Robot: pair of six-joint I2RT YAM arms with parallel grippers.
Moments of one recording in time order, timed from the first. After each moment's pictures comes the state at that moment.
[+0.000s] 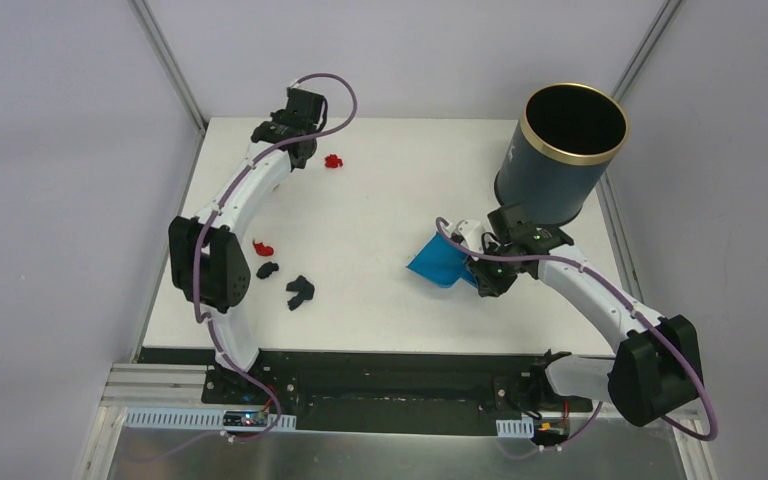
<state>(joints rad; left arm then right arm) -0.34 1.81 1.73 -0.76 -0.72 0.15 0.43 1.24 0.87 -0.86 -0.22 -0.43</state>
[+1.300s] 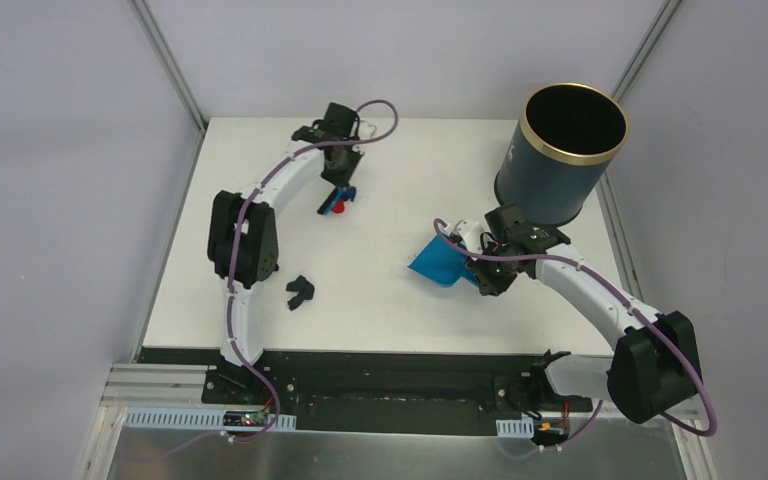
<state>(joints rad) -0.34 2.08 1.84 -0.78 0.00 0.12 0.46 1.26 0.87 -0.84 -0.18 -0.43</state>
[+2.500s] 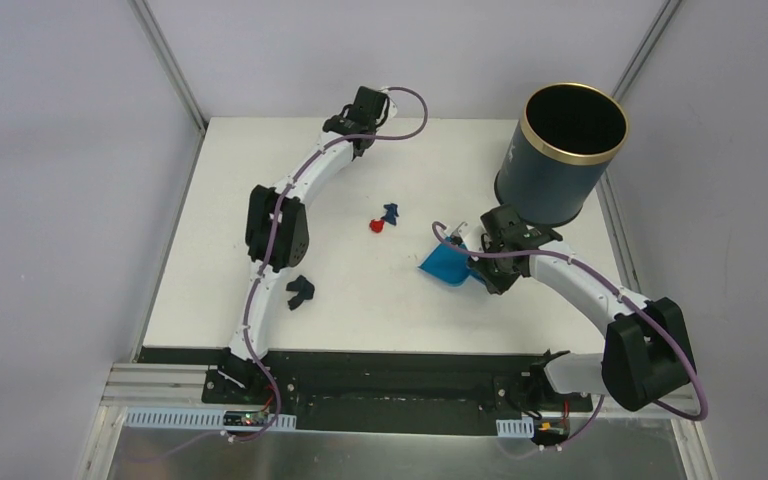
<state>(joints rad) -0.46 2.35 2.27 -0.70 -0.53 0.50 0.46 1.32 0.85 -0.81 -0.05 -0.44</state>
